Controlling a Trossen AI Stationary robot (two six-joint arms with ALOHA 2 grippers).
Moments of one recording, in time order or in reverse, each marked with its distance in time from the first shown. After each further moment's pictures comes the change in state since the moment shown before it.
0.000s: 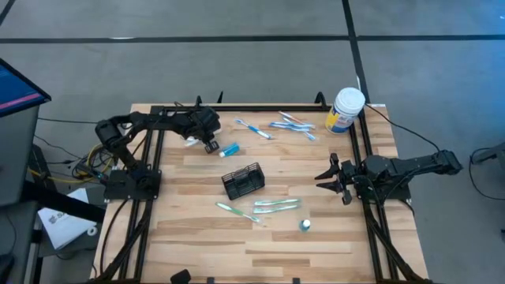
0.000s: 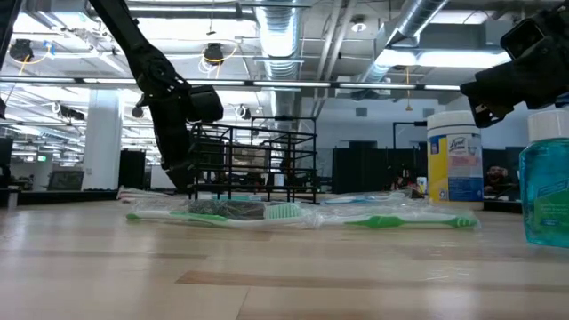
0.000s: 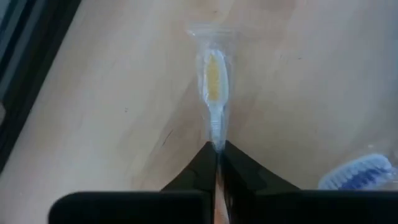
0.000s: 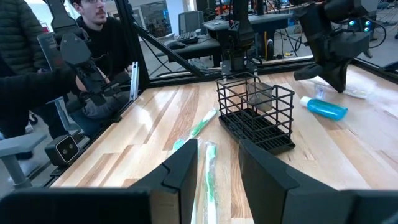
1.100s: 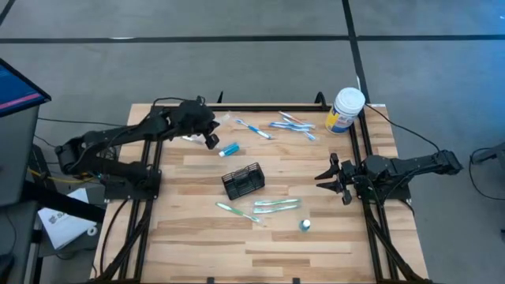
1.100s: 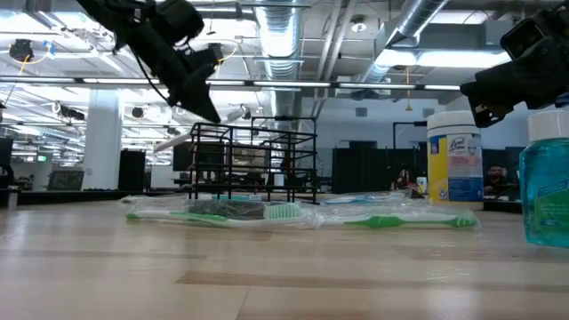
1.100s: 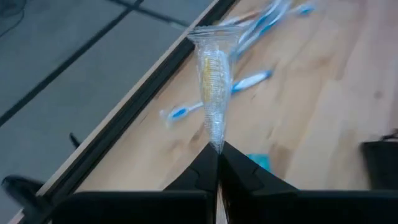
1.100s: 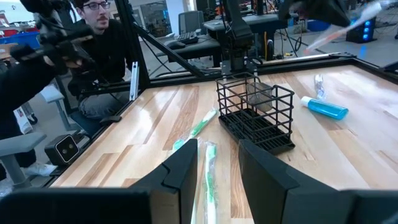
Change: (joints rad) left arm -0.149 -0.474 -0.001 0.026 0.072 -0.165; right arm 0.000 0.000 0.000 0.000 0.000 -0.002
